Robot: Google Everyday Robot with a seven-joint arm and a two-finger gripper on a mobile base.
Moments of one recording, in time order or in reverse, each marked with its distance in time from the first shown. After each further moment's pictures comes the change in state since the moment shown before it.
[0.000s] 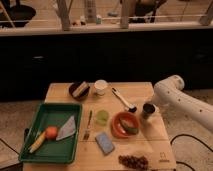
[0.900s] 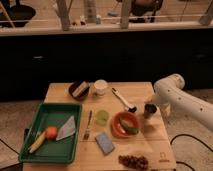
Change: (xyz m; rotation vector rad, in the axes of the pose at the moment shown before) arm -0.007 -0.020 -0.009 0.015 -0.032 -0.059
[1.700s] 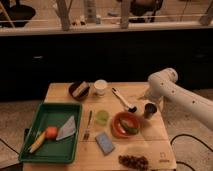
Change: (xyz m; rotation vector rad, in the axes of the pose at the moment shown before) arm -0.002 -0.028 -0.006 0.015 -0.042 -0.058
